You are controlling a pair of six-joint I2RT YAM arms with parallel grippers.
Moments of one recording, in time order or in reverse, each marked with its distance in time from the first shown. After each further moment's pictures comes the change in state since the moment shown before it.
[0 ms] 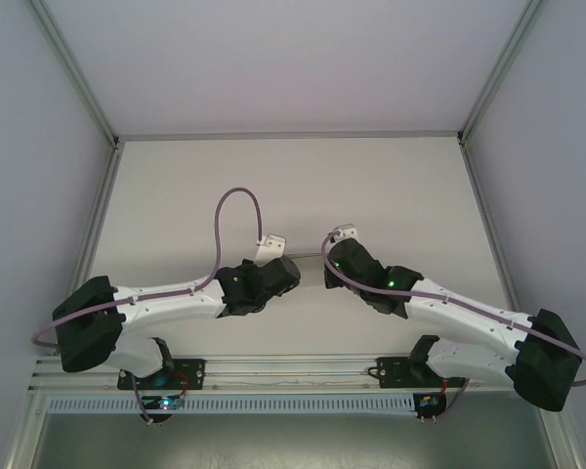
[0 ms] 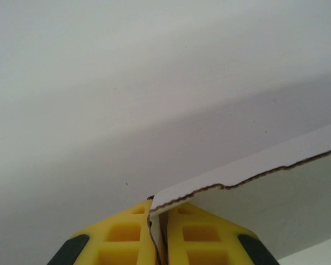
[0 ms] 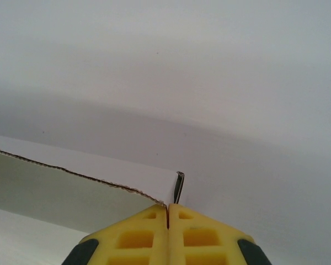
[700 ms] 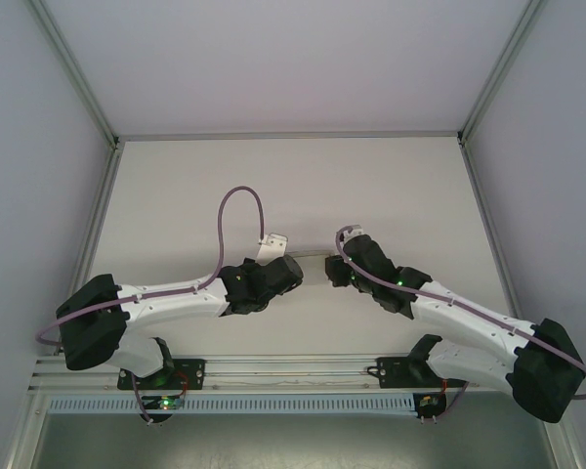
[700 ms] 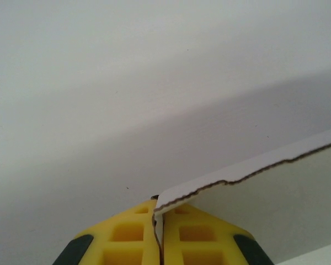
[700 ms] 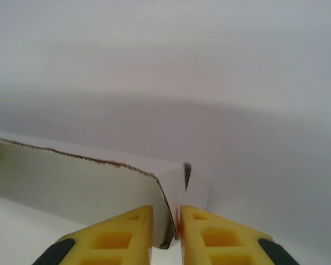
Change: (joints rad) left arm 0.000 0.020 0.019 -0.010 -0.014 -0.005; right arm -0.103 -0.057 -0.080 0.099 -0.241 0.033
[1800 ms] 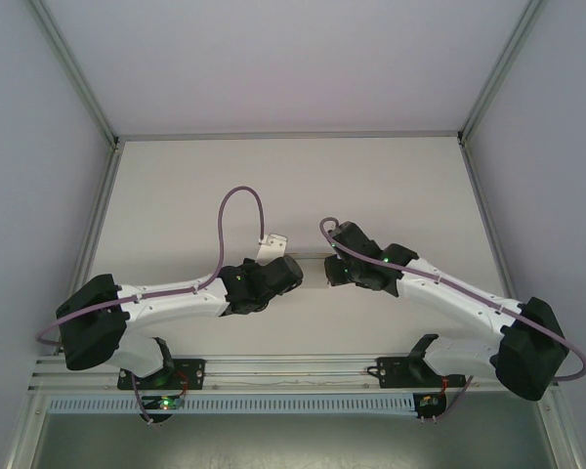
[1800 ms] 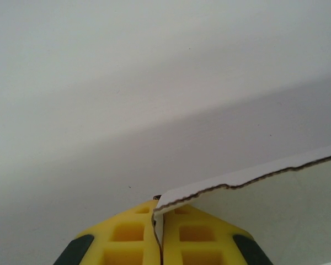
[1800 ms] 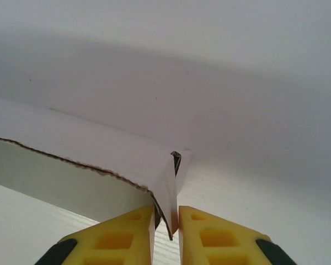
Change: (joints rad) left arm 0.000 0.000 0.001 -0.007 -0.003 0.002; right arm 0.006 0.159 0.240 -0.365 0.003 -0.005
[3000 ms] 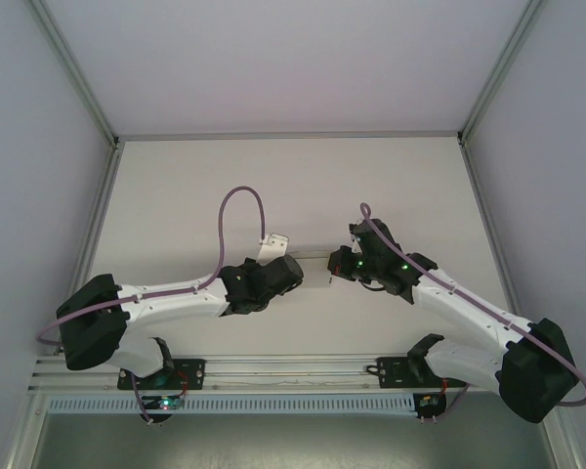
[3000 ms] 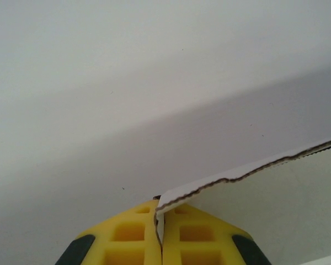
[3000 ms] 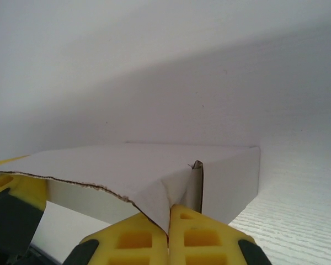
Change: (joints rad) left arm 0.000 0.001 0.000 0.016 0.016 0.007; right arm -0.176 -0.116 -0.164 0.253 -0.307 0.310
